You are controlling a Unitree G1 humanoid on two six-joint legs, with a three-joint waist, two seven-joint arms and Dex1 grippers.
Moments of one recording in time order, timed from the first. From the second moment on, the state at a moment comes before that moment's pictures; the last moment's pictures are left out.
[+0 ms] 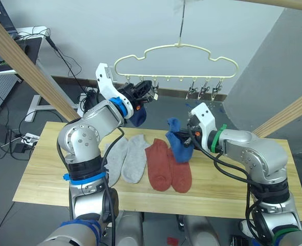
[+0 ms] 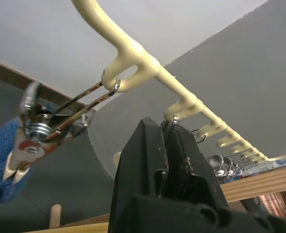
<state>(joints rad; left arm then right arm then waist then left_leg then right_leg) -0.78 0.14 0.34 -0.22 -0.82 1.09 0.01 -0.62 -0.32 0.08 -0.43 0.42 1.27 0.48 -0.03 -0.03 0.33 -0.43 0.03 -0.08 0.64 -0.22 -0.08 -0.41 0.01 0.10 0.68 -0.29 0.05</state>
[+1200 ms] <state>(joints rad) -0.76 0.17 0.32 -0.24 -0.88 1.11 0.03 -0.81 -0.23 0.16 -0.17 0.41 1.08 0.47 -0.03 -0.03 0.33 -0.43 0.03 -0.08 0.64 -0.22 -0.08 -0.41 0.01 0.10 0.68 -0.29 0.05</state>
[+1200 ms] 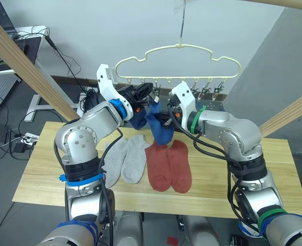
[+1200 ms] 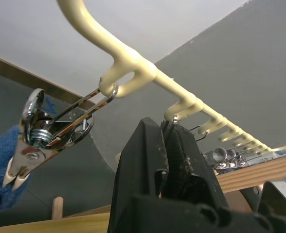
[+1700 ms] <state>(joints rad) -0.74 0.18 0.31 -0.24 -0.88 1.11 0.03 -0.82 -0.23 0.16 -0.17 0.41 1.08 0.47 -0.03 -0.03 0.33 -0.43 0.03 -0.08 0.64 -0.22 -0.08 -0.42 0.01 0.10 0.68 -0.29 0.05</state>
